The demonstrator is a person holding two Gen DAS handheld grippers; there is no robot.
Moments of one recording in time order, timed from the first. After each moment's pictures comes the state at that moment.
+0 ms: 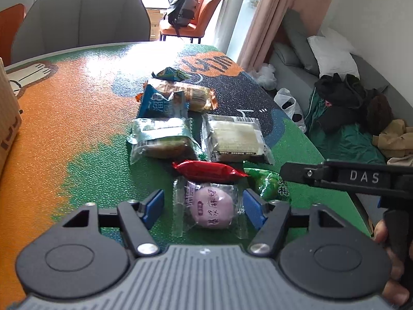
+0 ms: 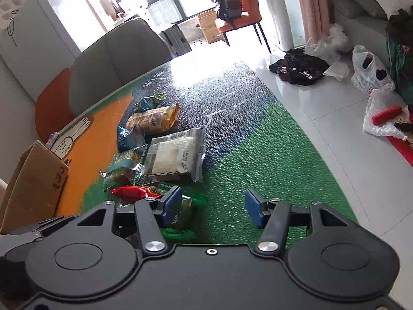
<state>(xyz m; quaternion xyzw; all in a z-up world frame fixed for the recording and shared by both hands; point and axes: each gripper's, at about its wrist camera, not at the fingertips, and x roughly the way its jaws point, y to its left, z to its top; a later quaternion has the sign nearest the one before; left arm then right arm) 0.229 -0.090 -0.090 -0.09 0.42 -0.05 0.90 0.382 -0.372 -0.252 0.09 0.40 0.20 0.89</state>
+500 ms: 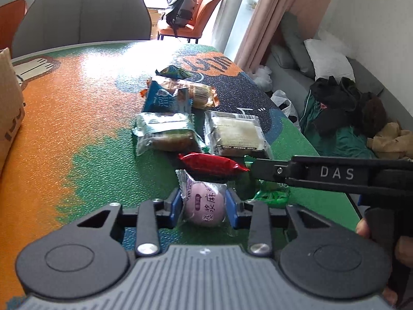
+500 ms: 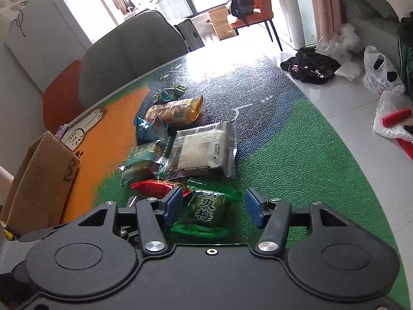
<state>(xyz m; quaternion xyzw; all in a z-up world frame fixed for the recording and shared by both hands) 0.216 -0.076 -0.090 -0.11 0.41 -0.05 0.90 0.378 -0.341 -0.253 0.08 0.41 0.22 0.88</state>
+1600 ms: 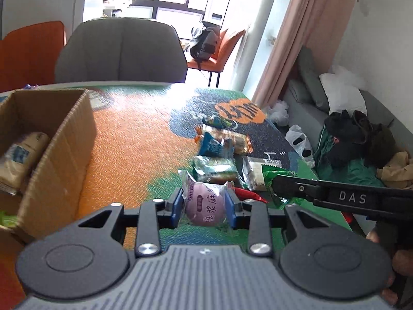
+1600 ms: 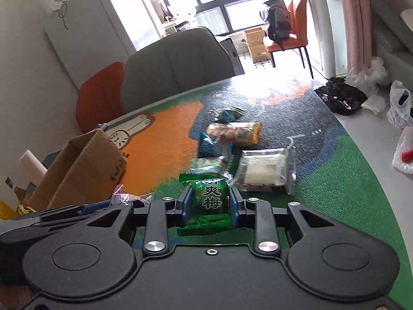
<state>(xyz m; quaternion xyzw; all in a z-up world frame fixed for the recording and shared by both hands) 0.162 -0.019 -0.023 -0.12 0.34 0.00 0.93 0.336 -0.304 -0.200 0.05 0.35 0.29 0.89</state>
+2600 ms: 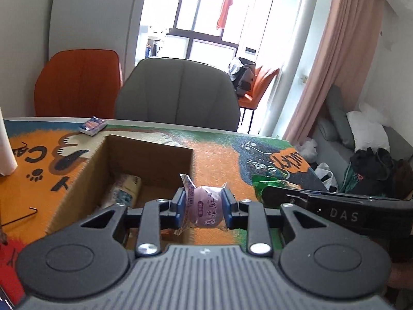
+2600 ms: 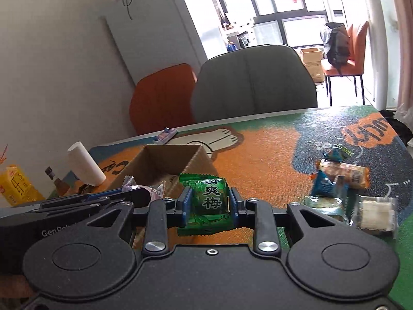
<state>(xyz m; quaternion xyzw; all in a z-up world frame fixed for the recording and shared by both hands) 0.111 0.093 0.036 -0.13 0.28 0.08 0.95 0.297 -0.177 -0.155 0.02 0.30 0.39 0.87</state>
